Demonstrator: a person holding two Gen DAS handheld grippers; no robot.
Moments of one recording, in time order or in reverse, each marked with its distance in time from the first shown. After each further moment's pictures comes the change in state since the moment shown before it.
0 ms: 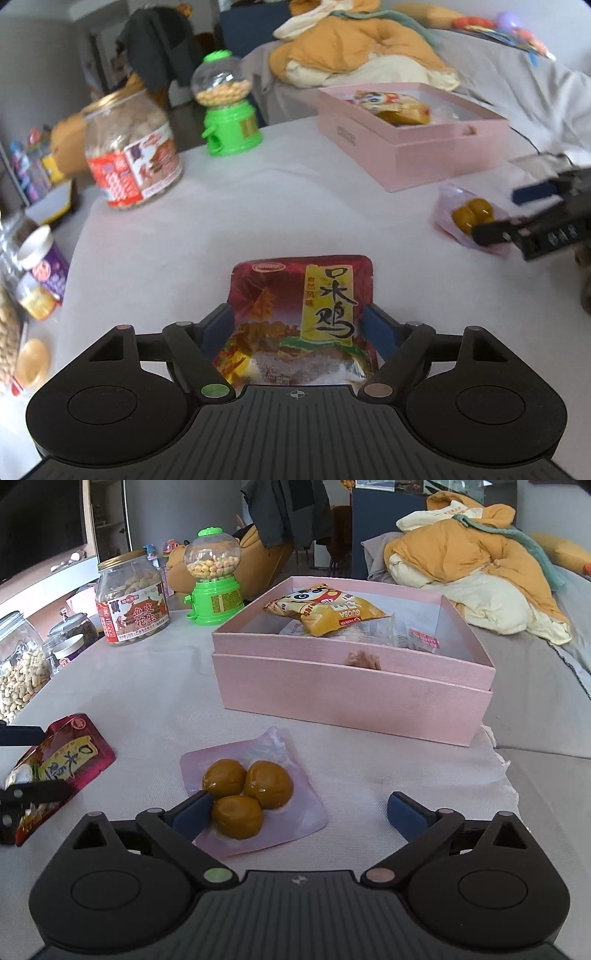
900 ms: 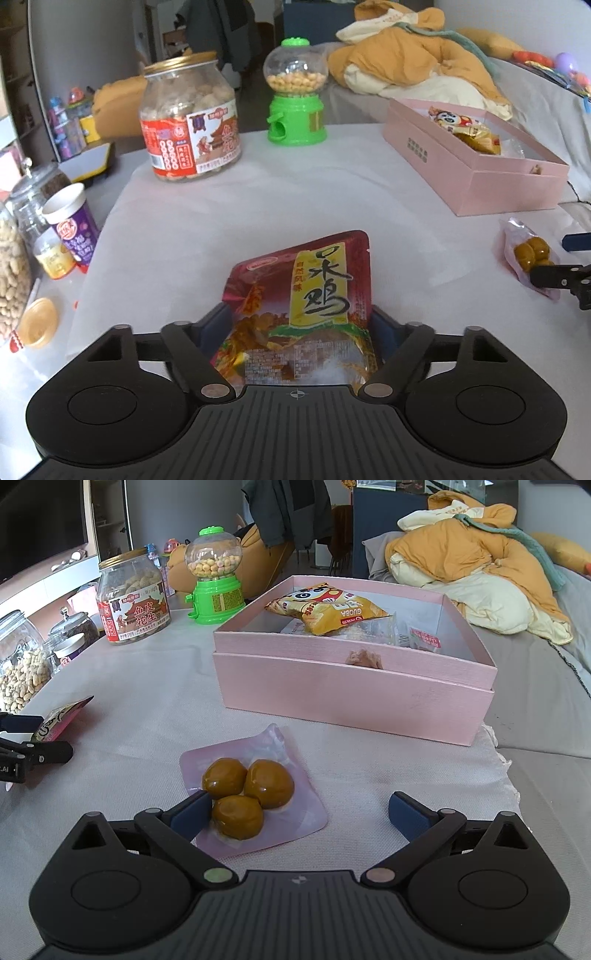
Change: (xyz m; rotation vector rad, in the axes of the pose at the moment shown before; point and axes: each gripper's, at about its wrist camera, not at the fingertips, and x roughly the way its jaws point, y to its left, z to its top) left arm 0.008 0.031 -0.004 -0.167 -0.017 0.069; right arm 0.001 0.000 0.000 -0.003 0.001 0.003
